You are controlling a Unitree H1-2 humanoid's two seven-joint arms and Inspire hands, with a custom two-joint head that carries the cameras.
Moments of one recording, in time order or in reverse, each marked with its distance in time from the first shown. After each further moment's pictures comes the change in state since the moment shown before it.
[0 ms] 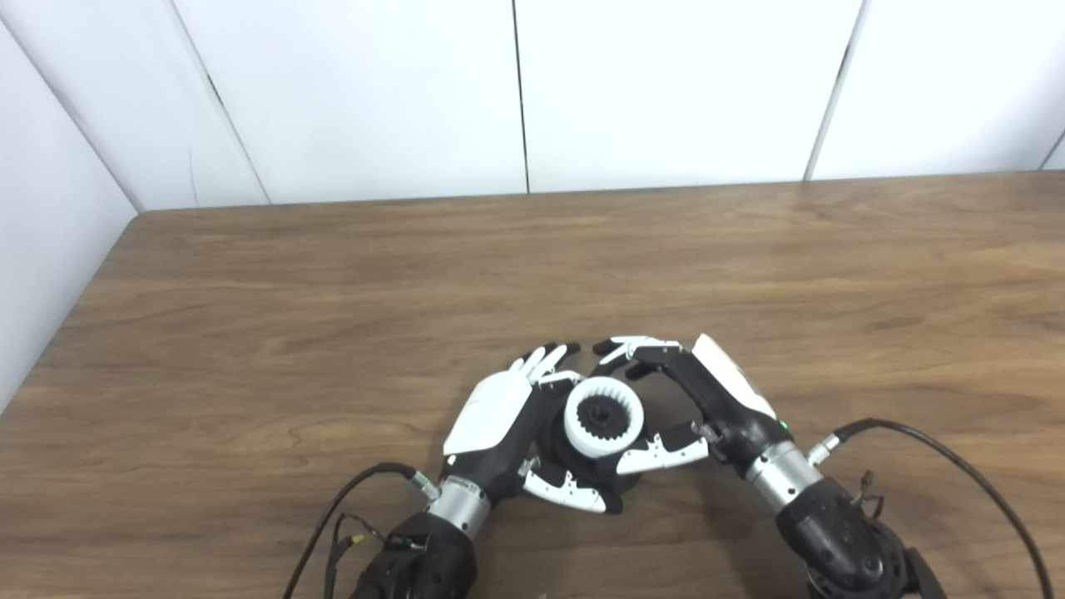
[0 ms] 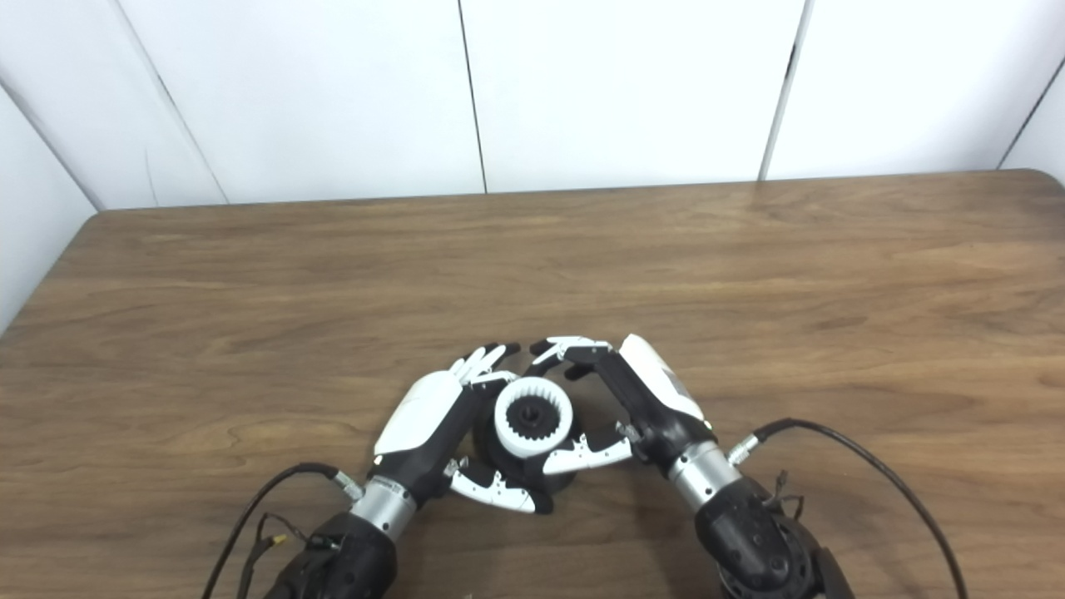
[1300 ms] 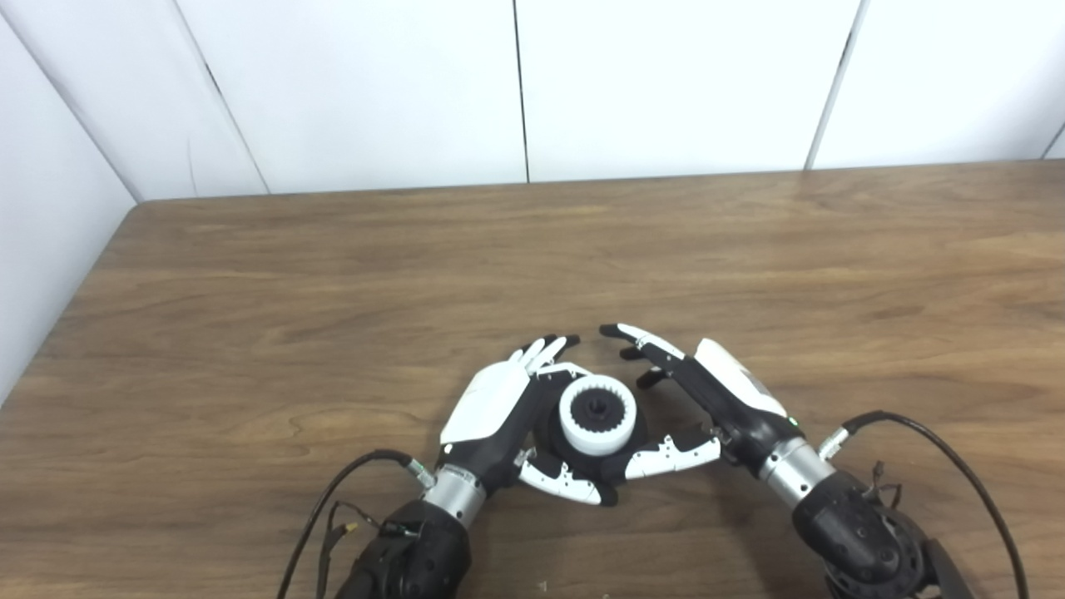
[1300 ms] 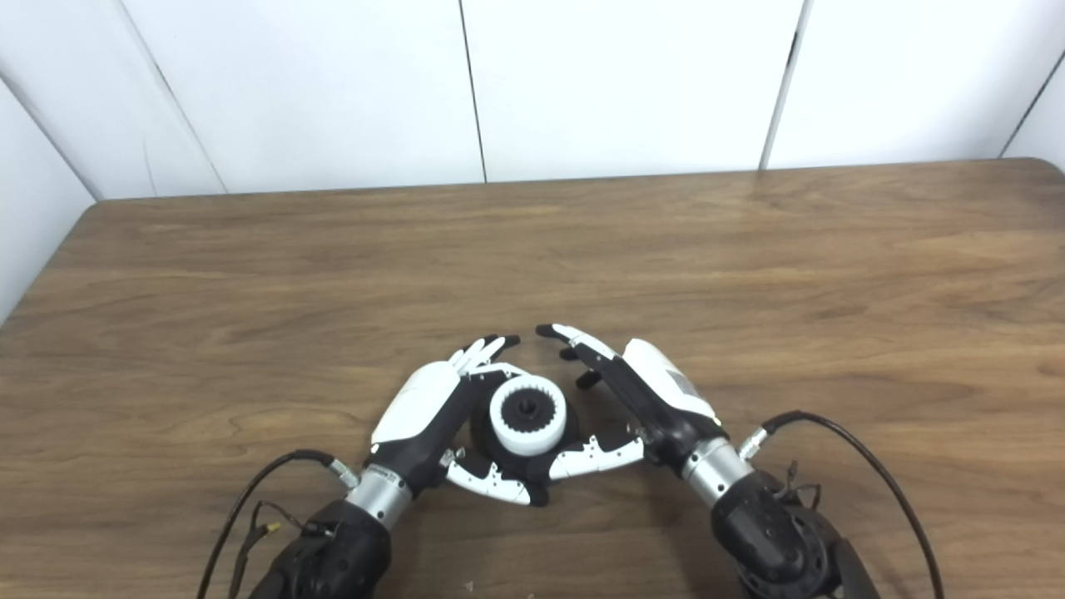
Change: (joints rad) left arm 0.002 0.007 0.017 -0.006 -0.006 -0.012 -0.024; right arm -0.006 -0.062 0.021 -0.029 -0.053 0.067 0.093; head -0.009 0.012
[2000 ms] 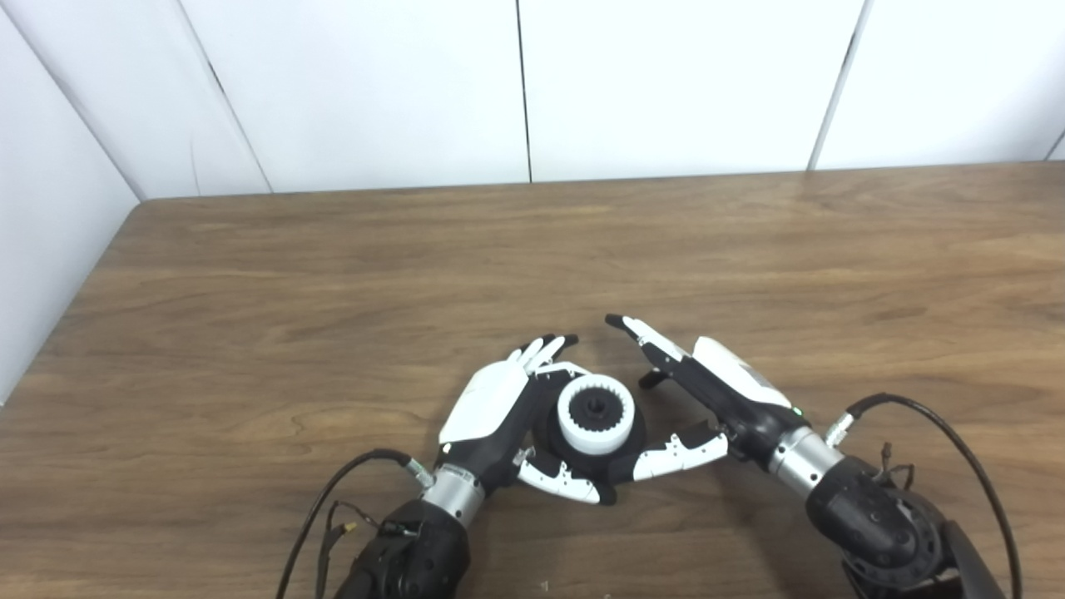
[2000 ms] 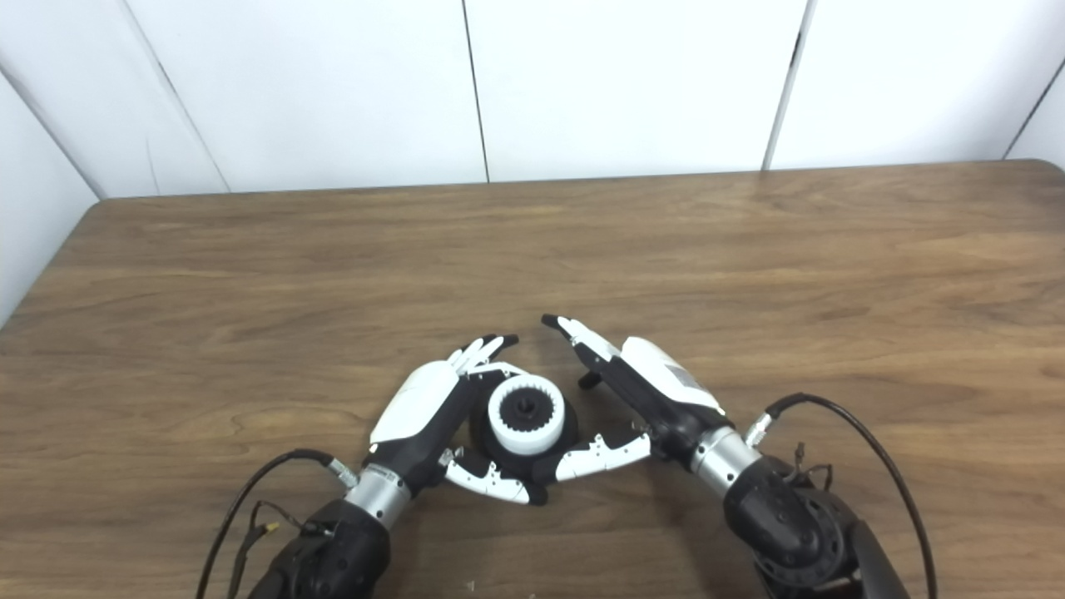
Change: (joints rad) left arm 0.001 0.000 0.005 0.000 0.000 0.000 0.000; right arm -0.023 -0.051 -0.009 -0.022 0.019 0.032 0.062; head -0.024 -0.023
